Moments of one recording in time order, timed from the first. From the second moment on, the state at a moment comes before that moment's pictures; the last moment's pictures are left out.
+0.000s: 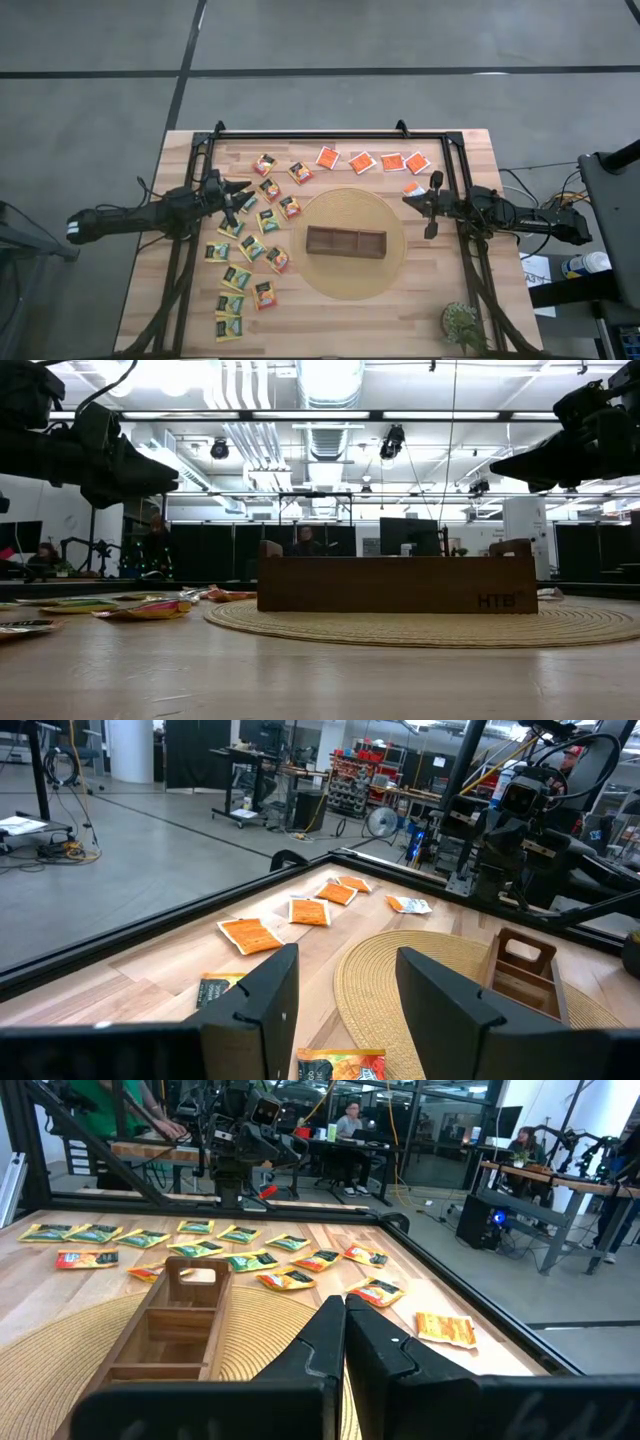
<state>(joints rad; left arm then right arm) 0.13 0.17 0.01 0.06 -0.31 -0.21 -0.12 0.07 0.01 0.02 0.08 -0.09</state>
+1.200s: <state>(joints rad) 0.13 0.17 0.01 0.22 -0.29 -0.55 -0.12 0.07 0.01 0.02 0.08 -0.09</state>
